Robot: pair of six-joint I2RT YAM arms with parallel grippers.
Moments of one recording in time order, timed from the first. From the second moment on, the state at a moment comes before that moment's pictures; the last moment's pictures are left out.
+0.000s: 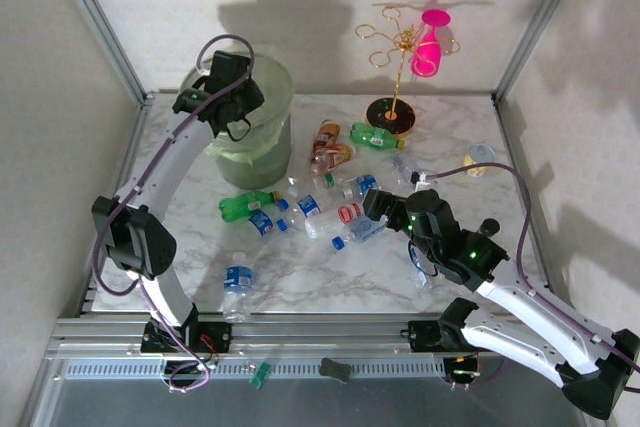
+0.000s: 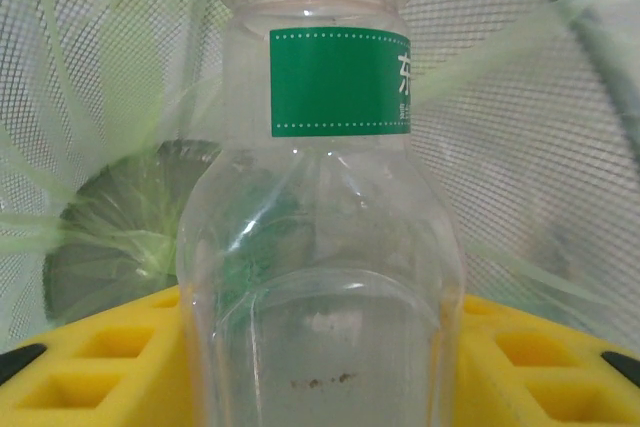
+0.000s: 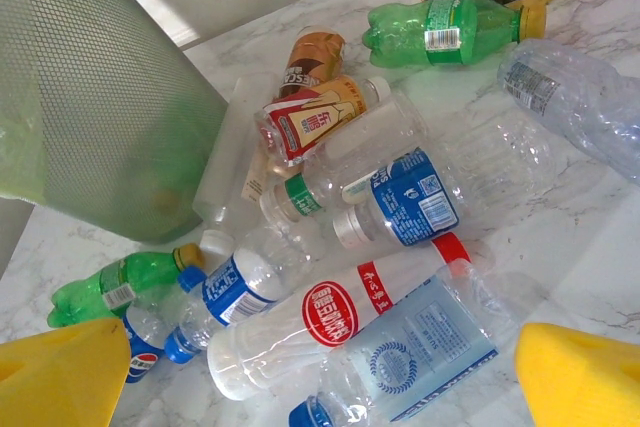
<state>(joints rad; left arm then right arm) -0.30 1.77 1.80 -0.77 -0.25 -0.77 0.82 0.79 0.75 -0.49 0.36 0.75</state>
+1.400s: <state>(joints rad) -0.26 1.85 1.75 -0.78 -0.27 -0.83 0.82 0.79 0.77 -0.50 0.36 0.77</state>
